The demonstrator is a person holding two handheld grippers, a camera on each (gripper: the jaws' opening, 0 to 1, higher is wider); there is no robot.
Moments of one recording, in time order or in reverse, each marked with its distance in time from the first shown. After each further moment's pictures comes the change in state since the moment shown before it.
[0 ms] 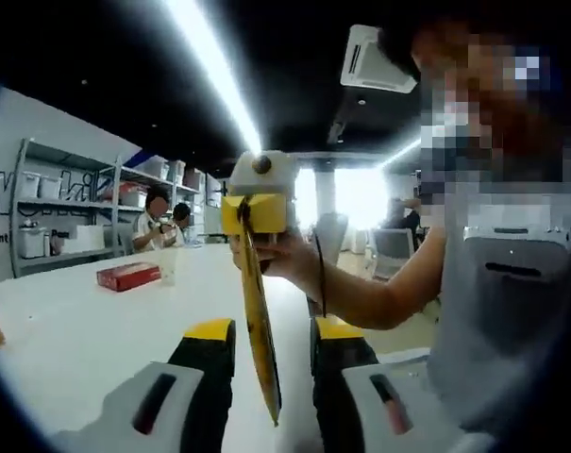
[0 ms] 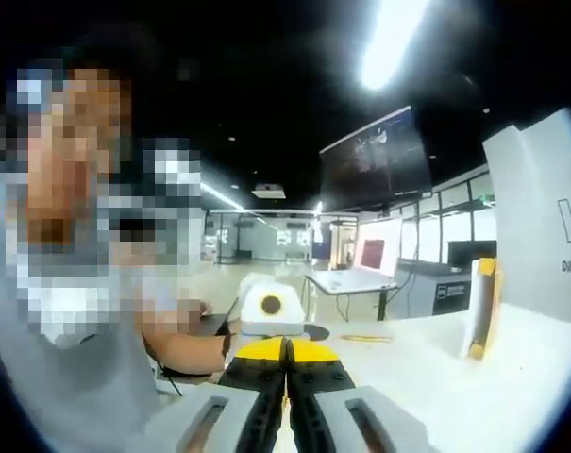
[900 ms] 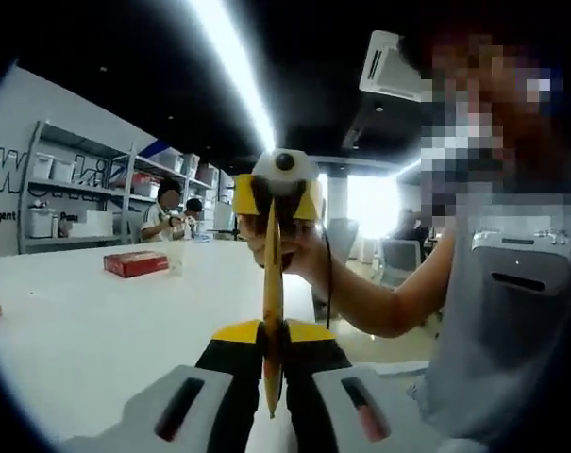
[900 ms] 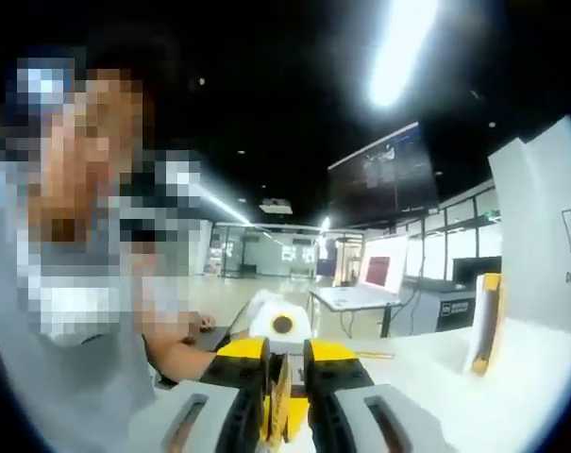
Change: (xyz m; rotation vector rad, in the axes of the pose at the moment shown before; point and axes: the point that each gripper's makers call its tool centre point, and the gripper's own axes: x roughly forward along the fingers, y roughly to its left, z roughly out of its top) left arm -0.002 0.009 -0.003 -0.099 -0.061 0.052; right arm -0.006 0.002 0.005 -0.019 -0.096 -0.002
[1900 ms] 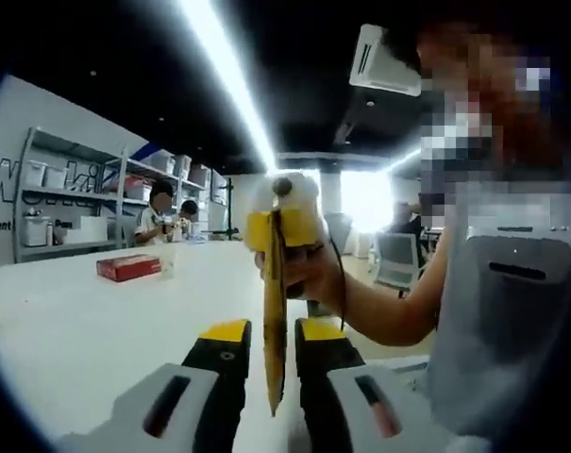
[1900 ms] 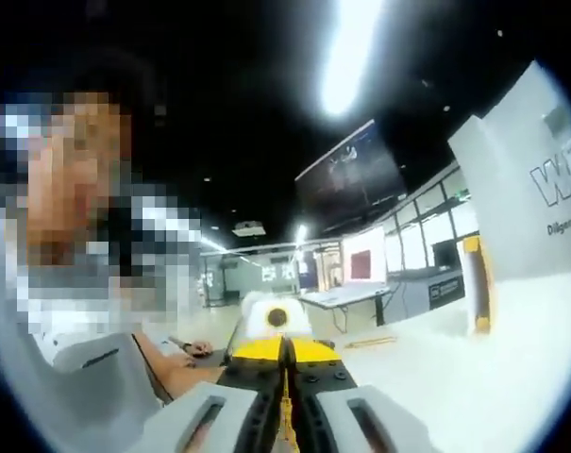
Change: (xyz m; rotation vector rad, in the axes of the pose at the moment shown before) left arm 0.002 -0.015 0.001 0.040 -0.004 -0.029; right arm -0.007 0.014 -0.022 0.147 -0.068 -0.106
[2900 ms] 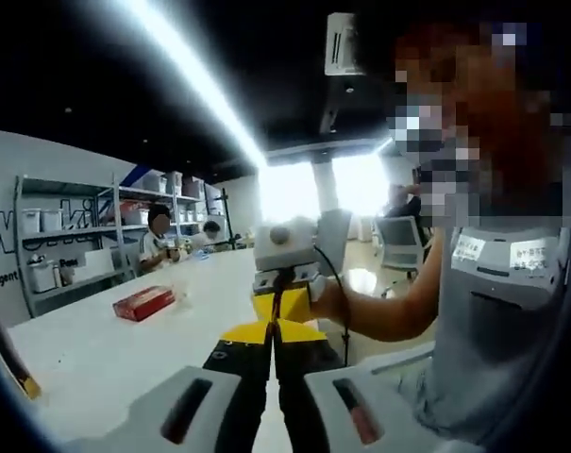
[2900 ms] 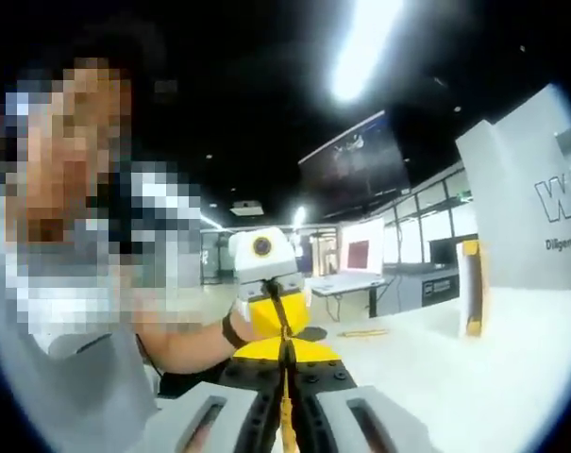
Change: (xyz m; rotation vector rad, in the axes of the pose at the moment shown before) left arm -0.015 -0.003 0.063 0.179 0.033 0.008; right arm 0.001 0.004 -0.004 -0.061 0.077 -0.003
